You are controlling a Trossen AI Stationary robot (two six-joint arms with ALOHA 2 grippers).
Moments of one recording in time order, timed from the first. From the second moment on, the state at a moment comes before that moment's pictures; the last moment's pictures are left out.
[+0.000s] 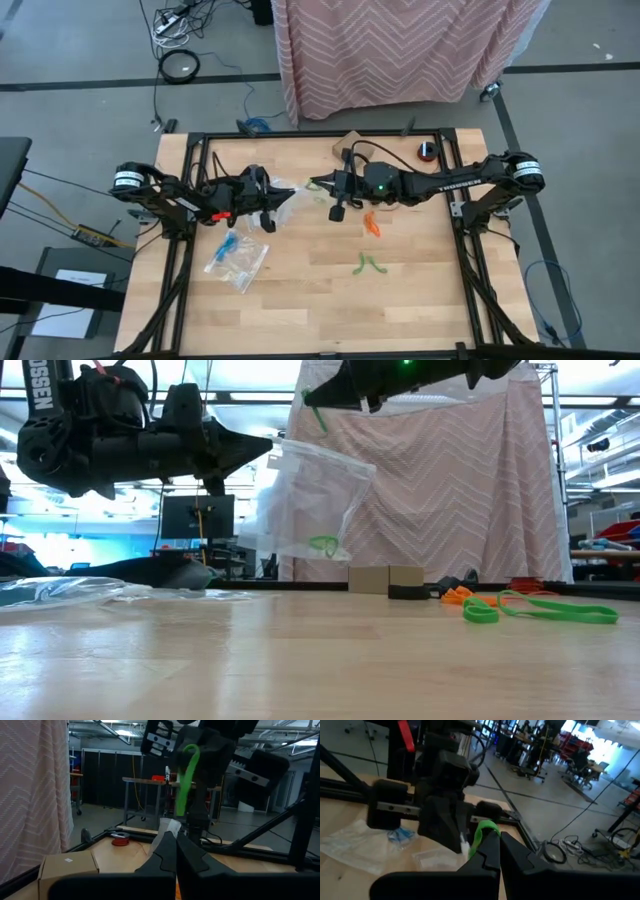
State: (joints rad) left arm 0.11 1.55 0.22 1.57 -0.09 -0.09; right arm -0.01 1.52 1.02 0.36 0.26 -0.28
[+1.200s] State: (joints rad) left arm 0.11 1.55 0.22 1.57 -0.07 -0.11; right arm -0.09 1.52 0.89 0.33 0.13 -0.10
